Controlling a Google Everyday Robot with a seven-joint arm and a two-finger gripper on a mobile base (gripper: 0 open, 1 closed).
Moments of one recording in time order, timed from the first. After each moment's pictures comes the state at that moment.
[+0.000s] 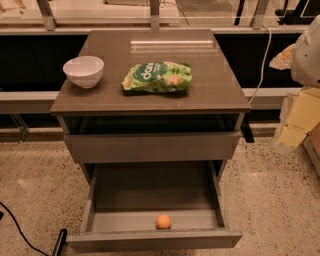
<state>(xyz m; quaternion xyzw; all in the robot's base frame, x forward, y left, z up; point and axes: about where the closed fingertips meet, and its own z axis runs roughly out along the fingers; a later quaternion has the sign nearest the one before) 0.438 -0.216 0.978 -0.60 0.78 -0.04 0.16</state>
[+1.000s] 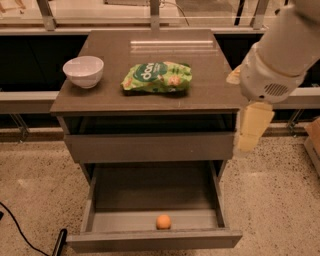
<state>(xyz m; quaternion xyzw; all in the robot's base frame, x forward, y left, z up) 0.469 -0.170 0.929 -0.65 0.74 -0.02 0.14</state>
